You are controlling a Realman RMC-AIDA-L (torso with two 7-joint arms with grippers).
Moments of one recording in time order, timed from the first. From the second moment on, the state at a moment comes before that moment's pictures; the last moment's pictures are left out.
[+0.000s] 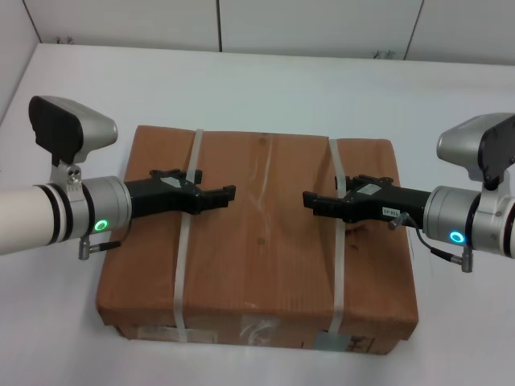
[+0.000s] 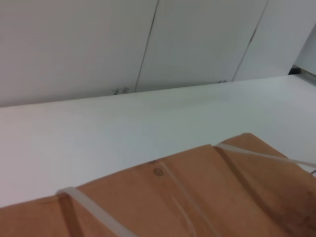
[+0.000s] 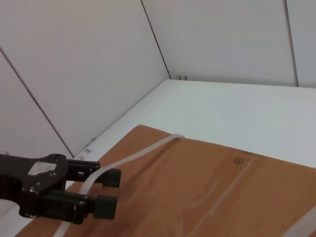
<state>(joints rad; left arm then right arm) -0.62 -2.03 1.33 0.29 1.33 0.83 -1.35 0.78 2.08 -0.43 -0.03 -2.09 -0.91 1.23</state>
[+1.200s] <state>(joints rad) -0.49 -1.99 1.32 0.40 1.12 1.18 -1.14 0.58 2.07 -0.42 -0.29 -1.98 -1.35 1.17</state>
